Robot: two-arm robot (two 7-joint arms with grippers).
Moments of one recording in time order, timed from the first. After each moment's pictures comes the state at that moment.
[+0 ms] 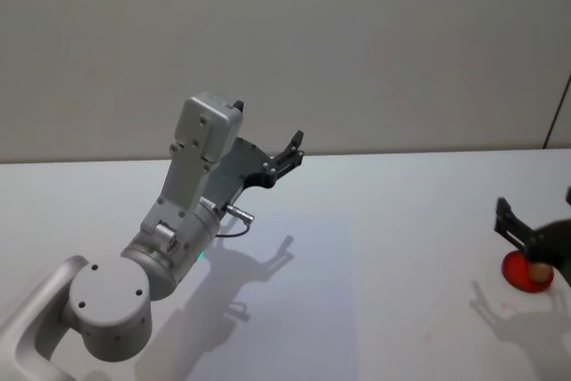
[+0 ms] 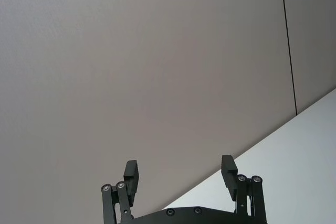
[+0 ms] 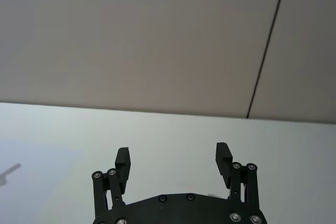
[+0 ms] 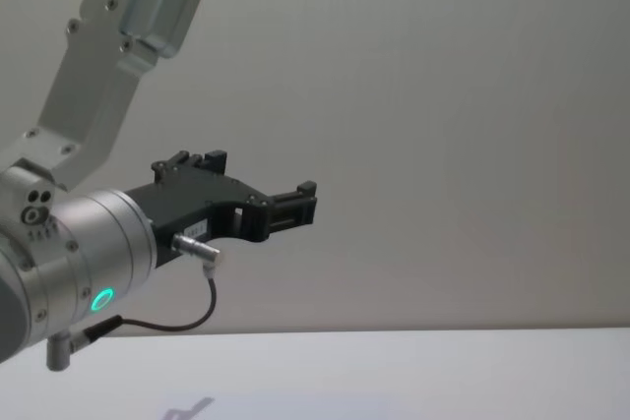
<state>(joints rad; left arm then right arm) -0.24 0.38 0.45 -1.63 -0.20 0.01 -0.01 -0.20 0.41 -0.18 -1.95 0.32 0.19 -0.15</state>
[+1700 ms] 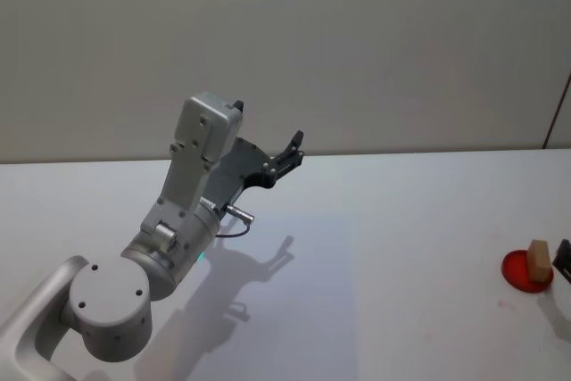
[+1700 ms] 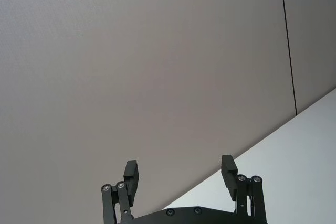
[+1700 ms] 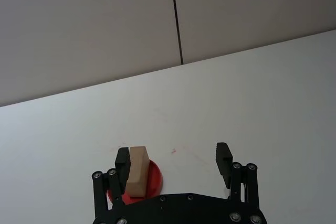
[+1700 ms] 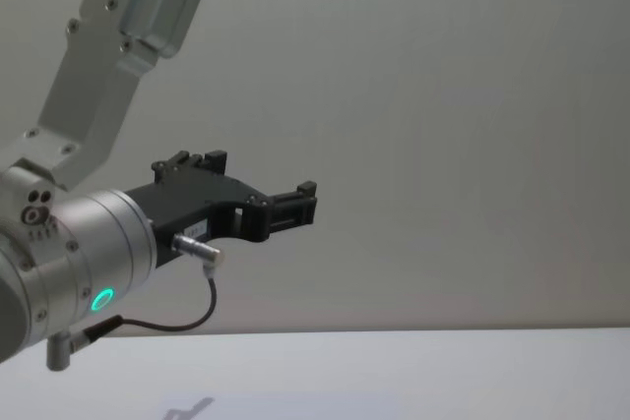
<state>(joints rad) -0.24 0.38 0.45 -1.63 -0.20 0.01 -0.01 -0.25 0.34 -0.09 -1.78 0.49 0.09 -0.26</state>
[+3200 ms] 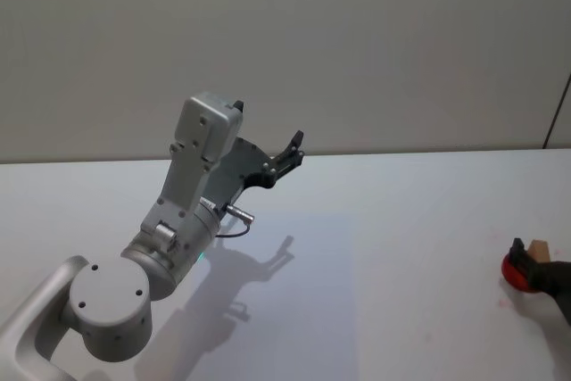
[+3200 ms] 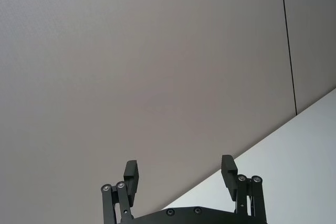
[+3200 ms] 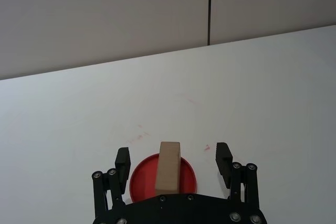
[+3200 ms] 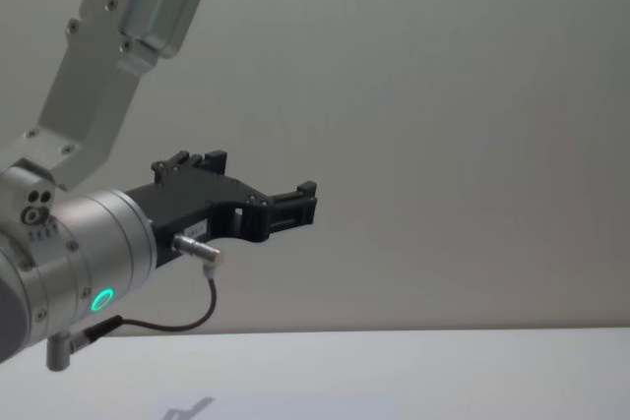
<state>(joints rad) -0.24 0.38 0.45 -1.63 -0.20 0.01 -0.01 -0.11 0.24 -0.13 -1.65 0.37 0.20 -0.21</state>
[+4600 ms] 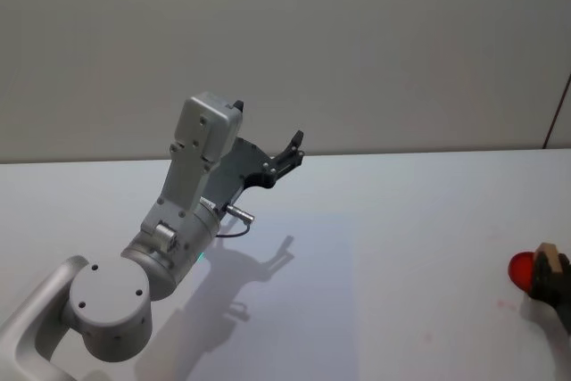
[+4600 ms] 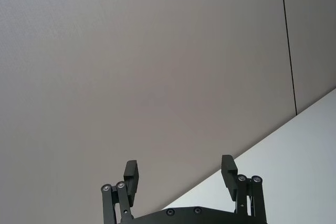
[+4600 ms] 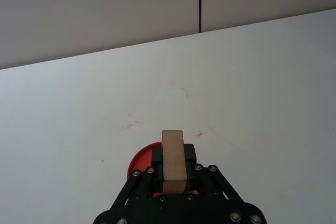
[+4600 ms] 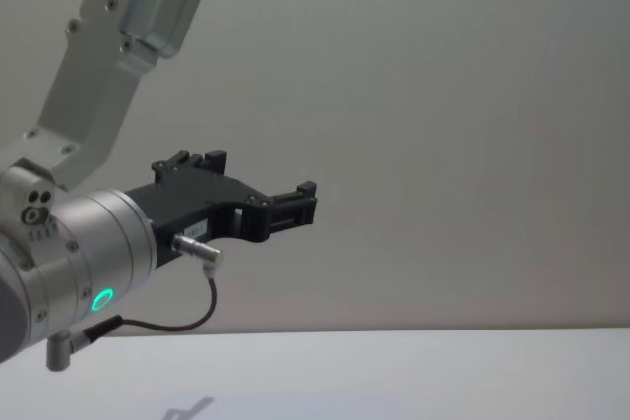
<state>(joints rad) -0.24 0.38 0.45 -1.63 -0.20 0.01 -0.01 -0.12 0.22 -0.12 -1.62 0.35 0.20 -0.22</state>
